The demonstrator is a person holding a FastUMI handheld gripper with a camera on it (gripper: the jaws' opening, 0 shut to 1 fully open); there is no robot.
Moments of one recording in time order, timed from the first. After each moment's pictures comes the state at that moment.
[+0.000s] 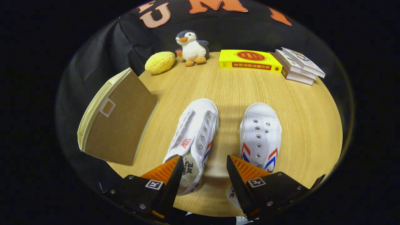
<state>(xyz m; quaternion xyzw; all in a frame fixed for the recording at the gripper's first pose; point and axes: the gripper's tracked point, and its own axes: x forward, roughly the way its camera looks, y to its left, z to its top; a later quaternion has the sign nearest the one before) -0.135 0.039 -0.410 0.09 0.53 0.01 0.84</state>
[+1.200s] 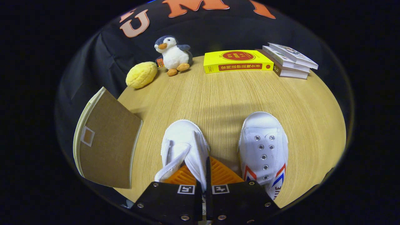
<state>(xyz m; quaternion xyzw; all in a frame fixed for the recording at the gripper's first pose) -0.085 0.035 -0.423 0.14 0.51 -0.06 0.85</state>
